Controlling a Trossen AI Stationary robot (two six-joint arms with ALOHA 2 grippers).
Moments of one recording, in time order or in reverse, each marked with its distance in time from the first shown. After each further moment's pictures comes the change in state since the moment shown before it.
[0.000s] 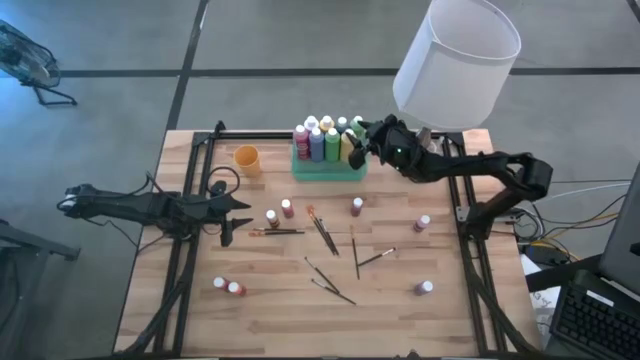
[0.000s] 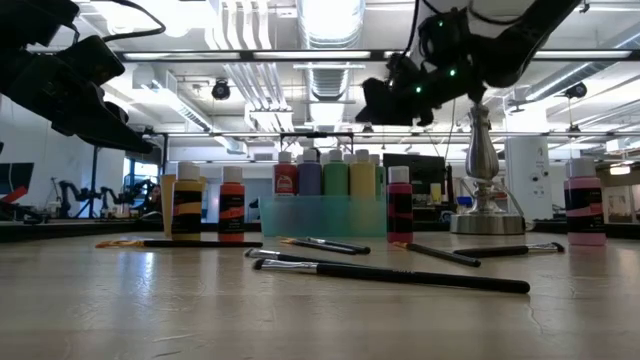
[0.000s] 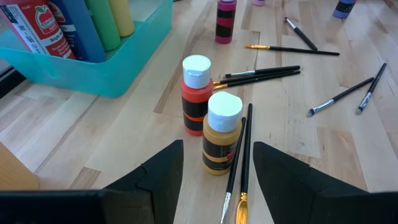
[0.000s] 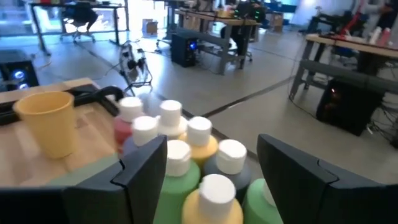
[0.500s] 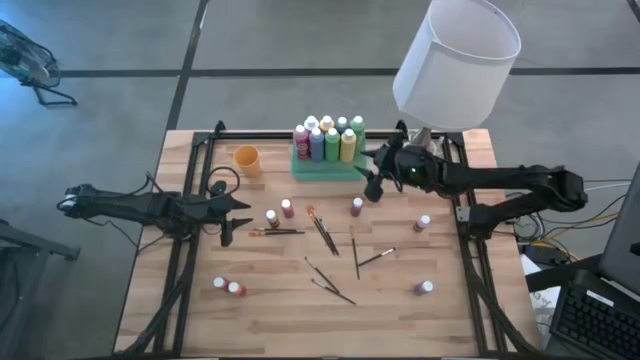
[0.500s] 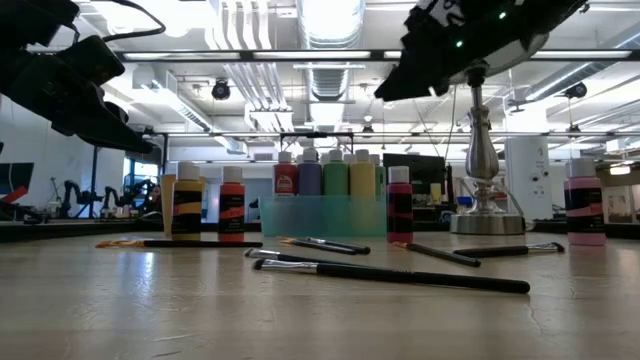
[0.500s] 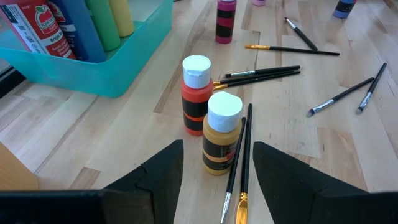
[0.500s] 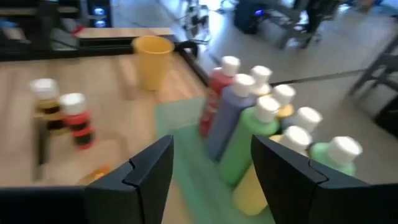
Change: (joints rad) left arm 0.000 0.000 0.000 0.000 0.000 0.000; right arm 0.219 -0.303 0.000 -0.523 -0.048 -0.045
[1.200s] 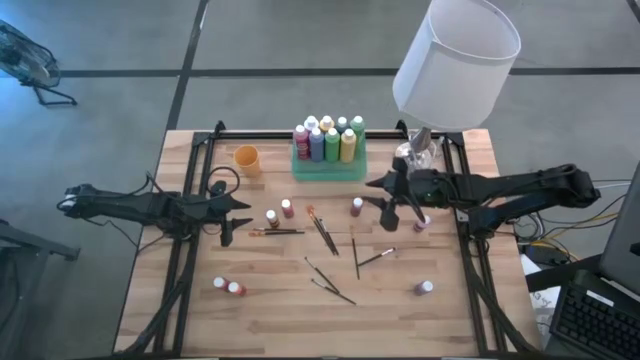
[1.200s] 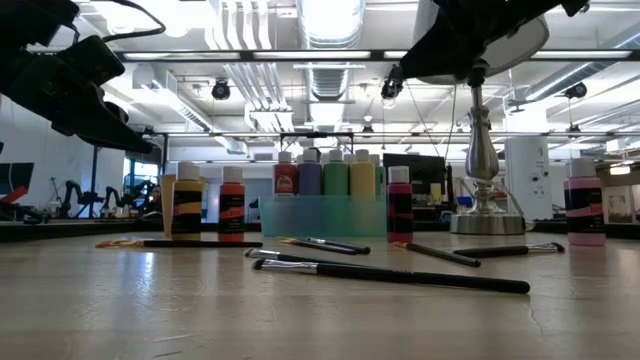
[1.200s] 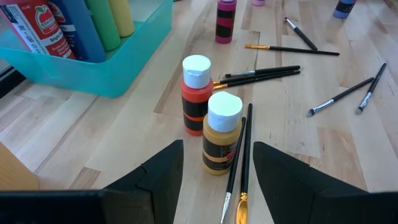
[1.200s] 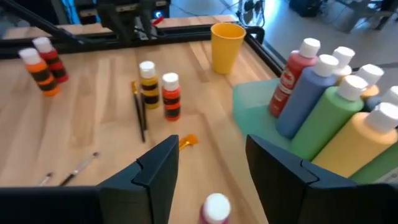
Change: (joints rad) left arm 0.000 0.000 0.000 0.000 0.000 0.000; right arm 0.240 -0.139 0.000 -0.225 -0.004 0.170
